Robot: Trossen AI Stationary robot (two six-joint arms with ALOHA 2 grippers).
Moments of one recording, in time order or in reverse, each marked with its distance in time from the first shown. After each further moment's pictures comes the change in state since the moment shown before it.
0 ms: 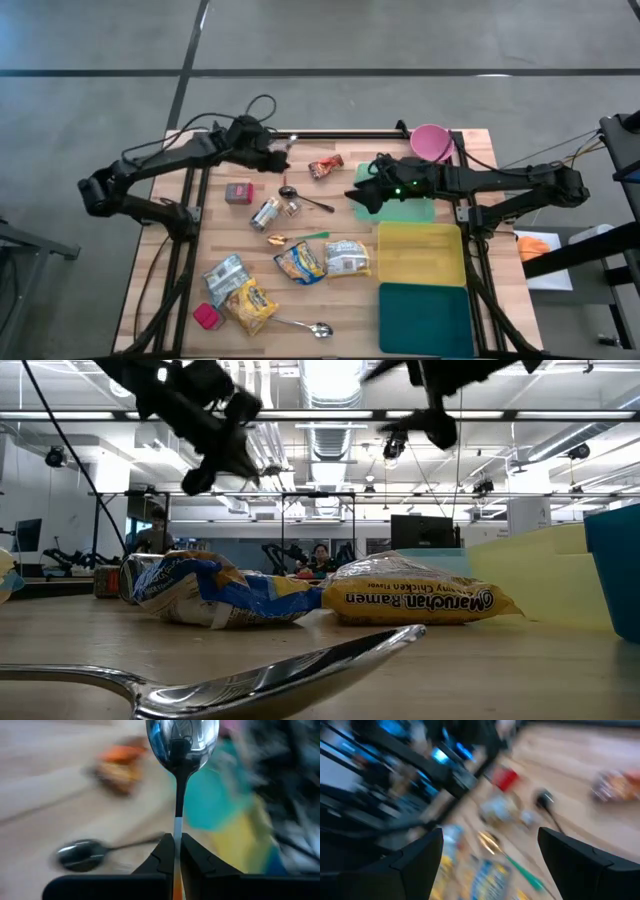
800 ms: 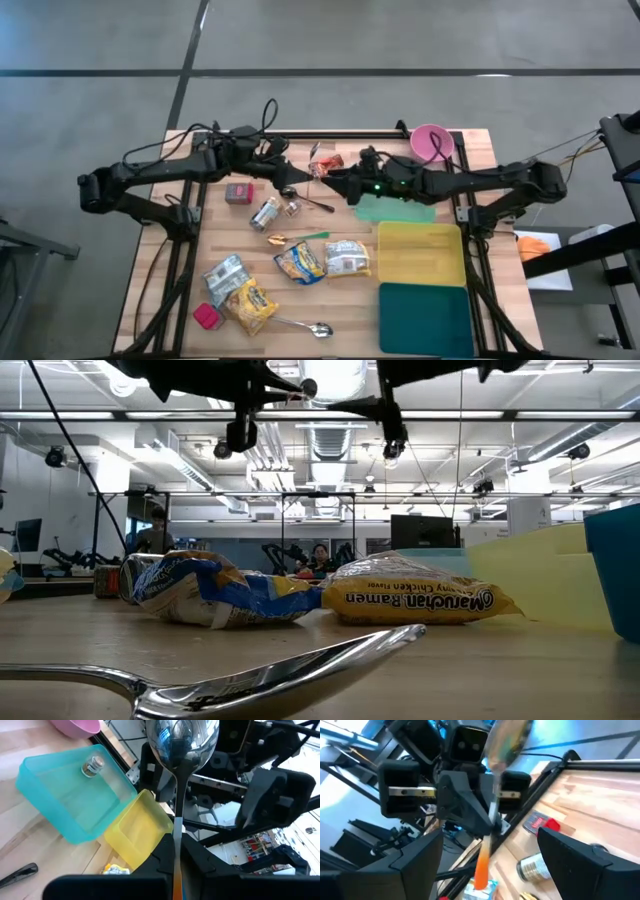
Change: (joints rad) left arm -0.205 -0.011 0.000 0.426 0.089 -0.132; right arm 0.009 0.220 0.082 0.389 0.083 0.007
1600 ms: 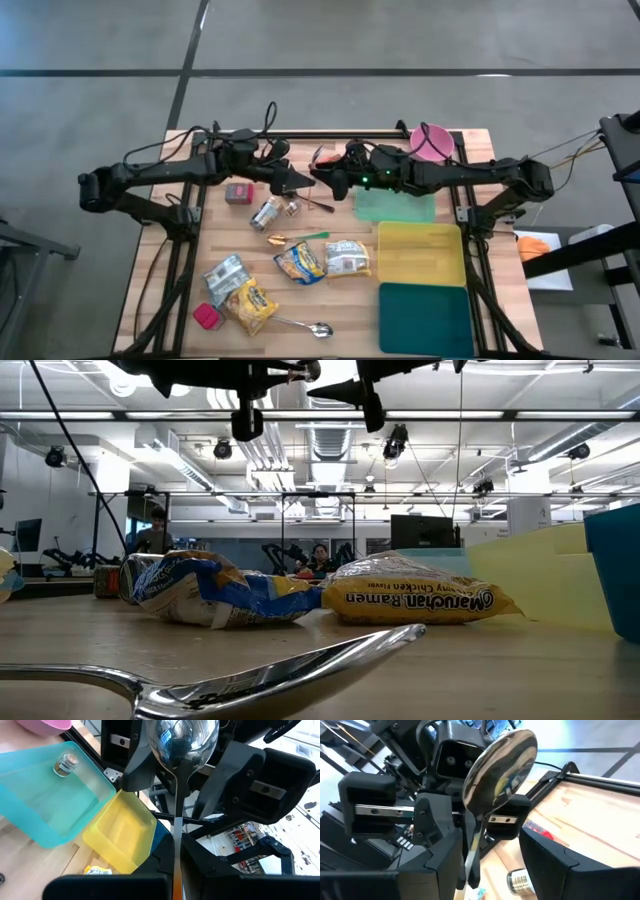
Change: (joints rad) left arm -0.044 0.000 0.000 0.065 0.034 0.000; right arm -0.030 0.082 0.163 -0.127 -0.039 -0.114
